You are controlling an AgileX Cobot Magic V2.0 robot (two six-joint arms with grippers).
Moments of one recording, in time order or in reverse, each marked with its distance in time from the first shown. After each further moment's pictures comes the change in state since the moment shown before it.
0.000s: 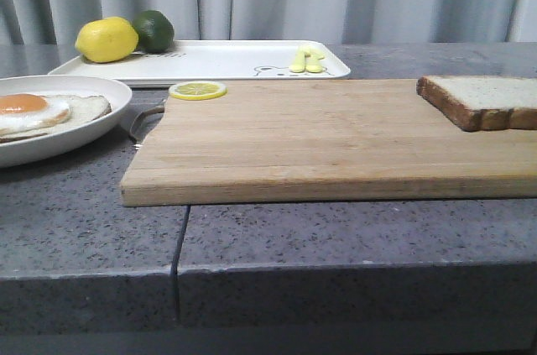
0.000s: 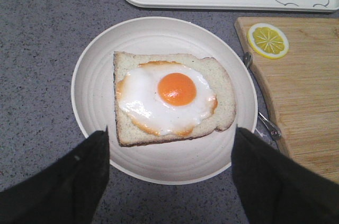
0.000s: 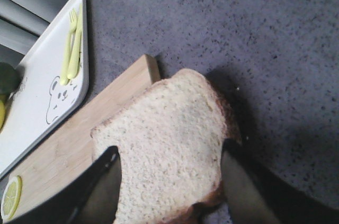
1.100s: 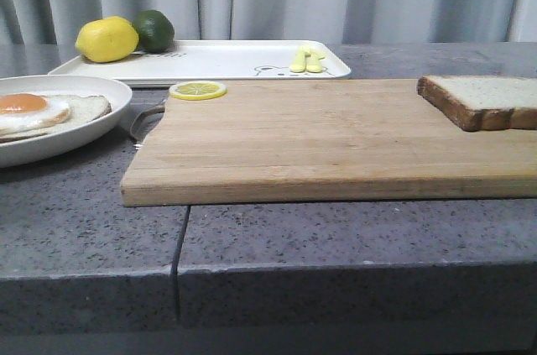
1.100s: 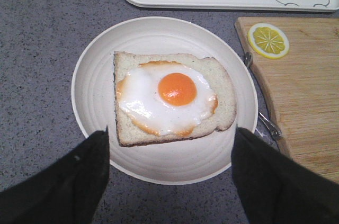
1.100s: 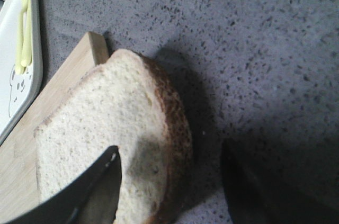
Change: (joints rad) left arm 0.000 0.000 0.000 0.000 0.000 0.000; right arm 0.000 0.181 -0.006 0.056 0.012 -0.067
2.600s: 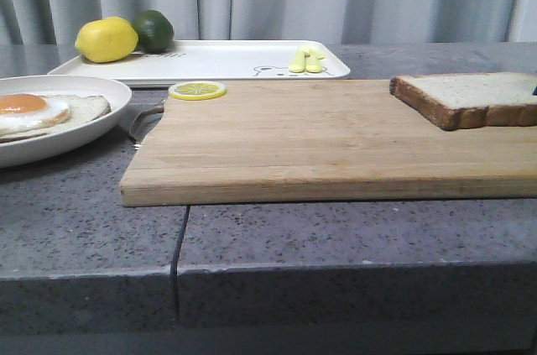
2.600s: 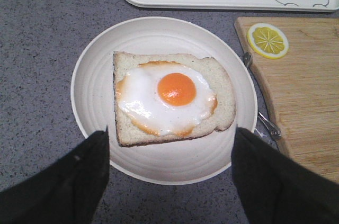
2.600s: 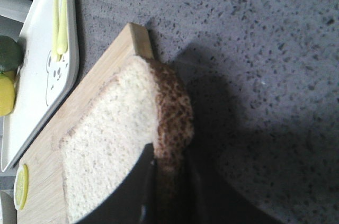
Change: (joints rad) left arm 0.000 0.000 0.000 0.000 0.000 0.000; right arm 0.070 0.129 -0.080 0.065 0.086 -0.024
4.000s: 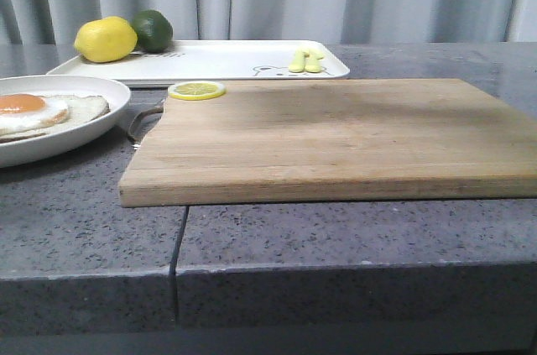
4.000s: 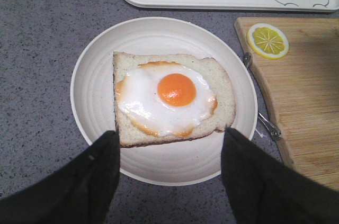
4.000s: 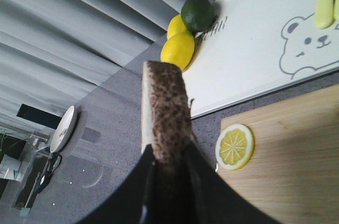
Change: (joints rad) left arm 0.000 0.000 0.000 0.000 0.000 0.000; right arm 0.808 -0.246 -0.248 0.208 -0.494 0.124
